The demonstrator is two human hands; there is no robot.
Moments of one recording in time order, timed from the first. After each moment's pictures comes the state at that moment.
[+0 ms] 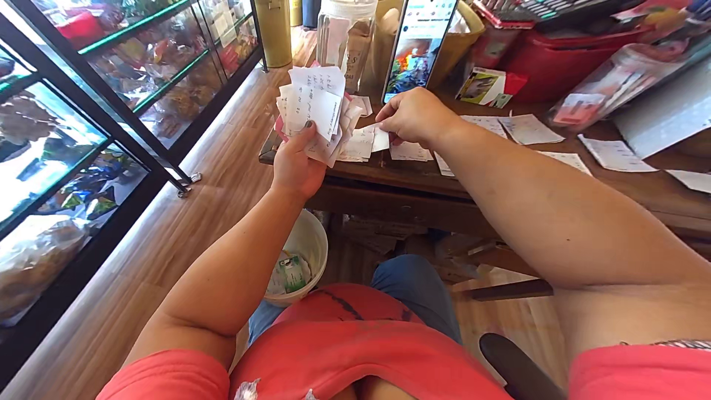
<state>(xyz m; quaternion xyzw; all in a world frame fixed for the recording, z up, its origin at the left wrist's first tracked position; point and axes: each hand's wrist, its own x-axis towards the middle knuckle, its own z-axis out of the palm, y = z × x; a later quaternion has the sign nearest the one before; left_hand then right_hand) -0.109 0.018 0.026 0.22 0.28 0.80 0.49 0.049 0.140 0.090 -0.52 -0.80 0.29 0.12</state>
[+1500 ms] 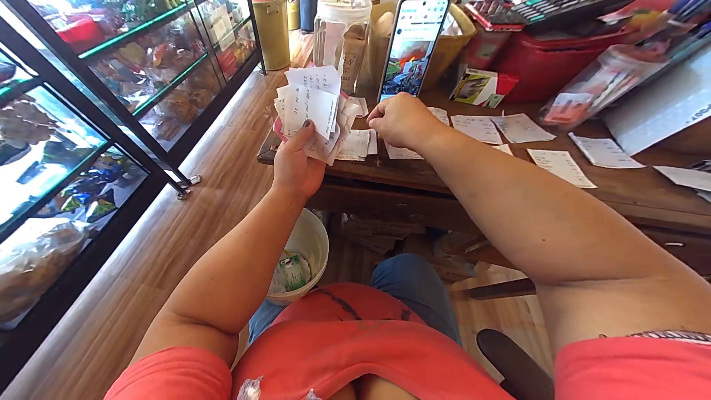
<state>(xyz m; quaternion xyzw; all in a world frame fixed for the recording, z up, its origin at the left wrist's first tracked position) -0.105 0.018 0.027 0.21 0.26 0.80 0.49 0.044 0.131 0.089 -0.48 -0.85 0.18 0.09</state>
